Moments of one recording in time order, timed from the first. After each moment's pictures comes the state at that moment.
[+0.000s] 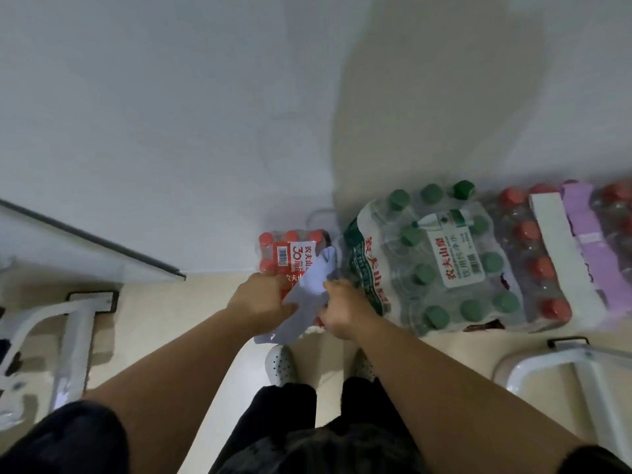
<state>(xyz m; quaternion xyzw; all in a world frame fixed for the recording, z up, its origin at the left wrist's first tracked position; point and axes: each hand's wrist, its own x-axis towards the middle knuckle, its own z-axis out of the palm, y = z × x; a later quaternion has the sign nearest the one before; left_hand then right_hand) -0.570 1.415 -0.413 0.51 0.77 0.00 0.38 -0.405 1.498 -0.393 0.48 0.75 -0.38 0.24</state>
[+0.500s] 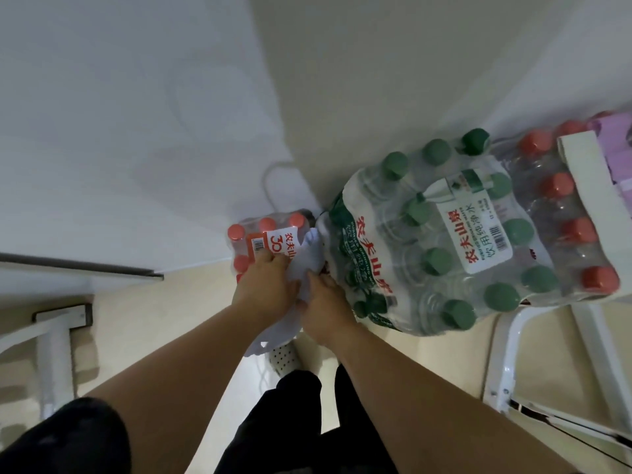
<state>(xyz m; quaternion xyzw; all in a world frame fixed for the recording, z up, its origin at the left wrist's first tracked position) -0.551 1.457 -0.483 0.52 0.78 0.04 0.34 -0.416 1.481 -0.471 0.56 0.68 -0.45 0.15</state>
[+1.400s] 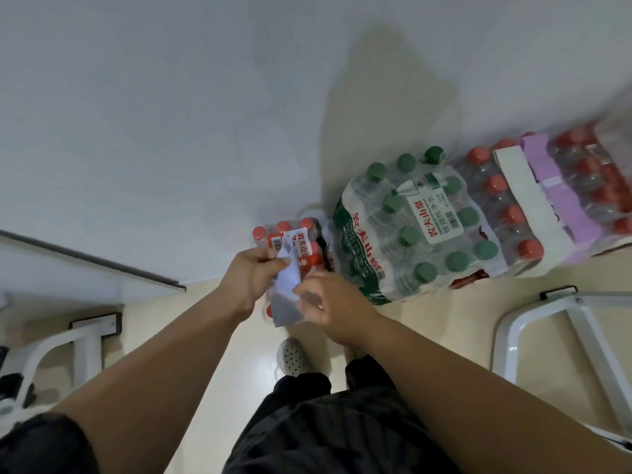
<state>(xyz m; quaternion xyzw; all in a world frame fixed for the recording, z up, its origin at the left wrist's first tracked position) -0.577 1.412 -0.373 0.18 0.69 0.40 0.57 -0.391 1.445 -0.343 0.39 0.81 -0.43 0.02</state>
